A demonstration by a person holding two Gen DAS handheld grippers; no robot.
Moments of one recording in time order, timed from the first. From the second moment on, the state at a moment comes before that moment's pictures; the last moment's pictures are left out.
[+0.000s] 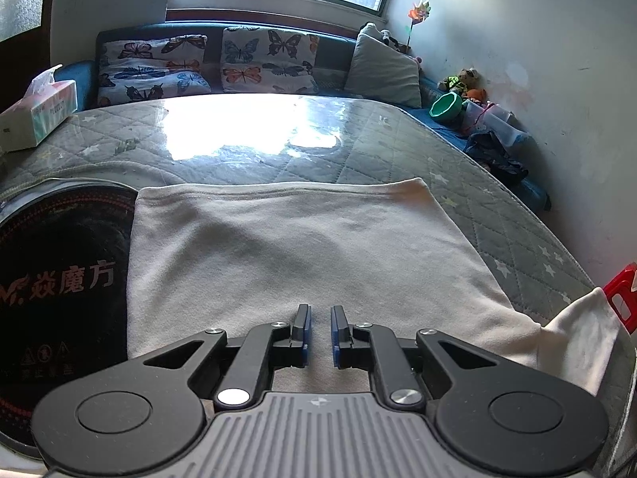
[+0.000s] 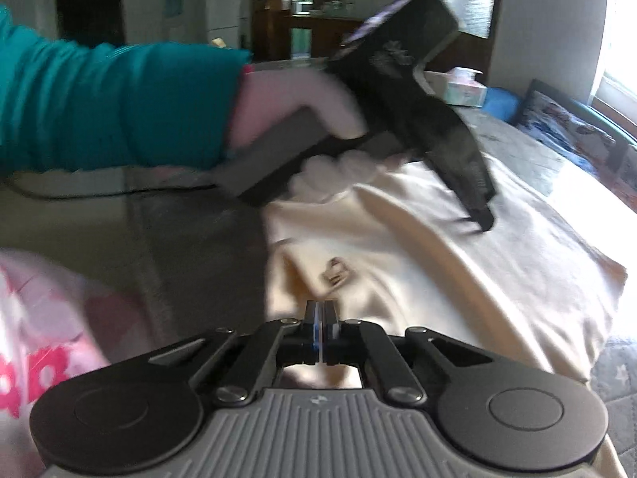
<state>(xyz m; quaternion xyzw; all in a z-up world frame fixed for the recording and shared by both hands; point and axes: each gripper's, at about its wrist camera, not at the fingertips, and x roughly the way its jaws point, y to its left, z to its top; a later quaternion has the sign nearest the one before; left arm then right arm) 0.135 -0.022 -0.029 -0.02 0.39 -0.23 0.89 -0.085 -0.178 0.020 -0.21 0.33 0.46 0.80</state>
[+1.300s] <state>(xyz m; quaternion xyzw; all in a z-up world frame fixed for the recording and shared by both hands) 0.114 -0.019 -0.018 -0.02 0.36 -0.24 0.90 -0.075 -0.224 0.042 -0.11 0.33 0.40 0.85</state>
